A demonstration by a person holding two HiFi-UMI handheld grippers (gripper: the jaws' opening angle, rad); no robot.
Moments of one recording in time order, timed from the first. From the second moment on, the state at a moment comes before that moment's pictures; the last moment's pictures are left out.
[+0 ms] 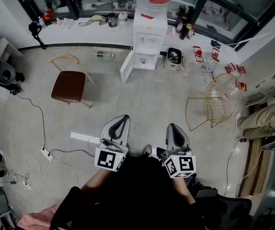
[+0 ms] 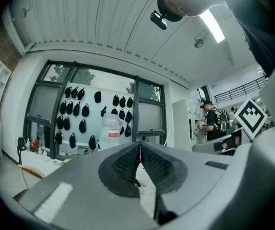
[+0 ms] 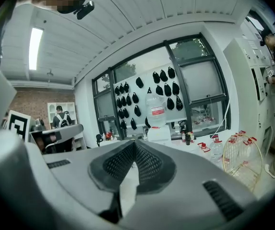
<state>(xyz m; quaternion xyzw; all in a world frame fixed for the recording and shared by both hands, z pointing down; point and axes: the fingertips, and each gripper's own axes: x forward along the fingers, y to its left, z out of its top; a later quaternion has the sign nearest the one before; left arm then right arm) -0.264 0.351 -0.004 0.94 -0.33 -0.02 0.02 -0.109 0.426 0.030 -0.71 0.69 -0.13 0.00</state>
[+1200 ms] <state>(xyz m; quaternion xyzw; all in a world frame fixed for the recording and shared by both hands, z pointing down) -0.298 0.324 0.042 0.96 -0.27 0.02 0.06 -0.155 0.395 0.047 -0.74 0.65 -0.14 0.01</state>
